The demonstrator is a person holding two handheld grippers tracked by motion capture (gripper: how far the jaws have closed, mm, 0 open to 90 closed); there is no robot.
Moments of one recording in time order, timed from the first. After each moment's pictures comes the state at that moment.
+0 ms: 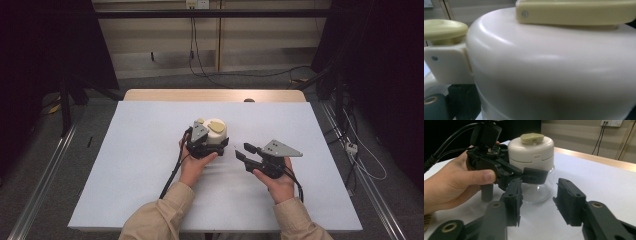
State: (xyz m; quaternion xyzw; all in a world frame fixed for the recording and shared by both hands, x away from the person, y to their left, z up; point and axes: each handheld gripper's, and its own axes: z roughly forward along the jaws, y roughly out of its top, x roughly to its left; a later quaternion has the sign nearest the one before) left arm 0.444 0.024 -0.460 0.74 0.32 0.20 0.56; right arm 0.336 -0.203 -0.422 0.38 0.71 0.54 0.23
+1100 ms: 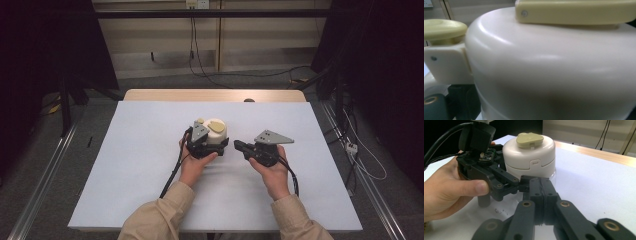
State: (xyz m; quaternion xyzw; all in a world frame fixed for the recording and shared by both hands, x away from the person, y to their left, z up) left arm 0.444 0.023 -0.460 0.74 0.32 0.20 0.56; right arm 0.363 -0.194 -0.413 0.39 0.73 0.52 0.20
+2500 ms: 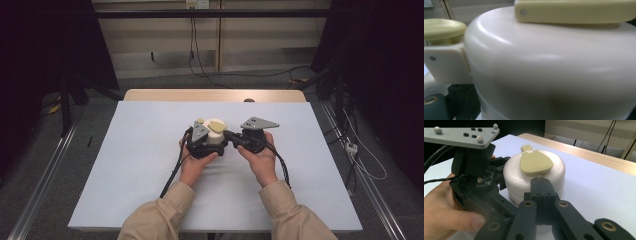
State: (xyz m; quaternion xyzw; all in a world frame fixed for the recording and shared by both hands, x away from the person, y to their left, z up) left arm 0.443 0.023 -0.460 0.74 0.32 0.20 0.55; right arm 0.393 -0.165 -0.393 0.39 0.74 0.50 0.20
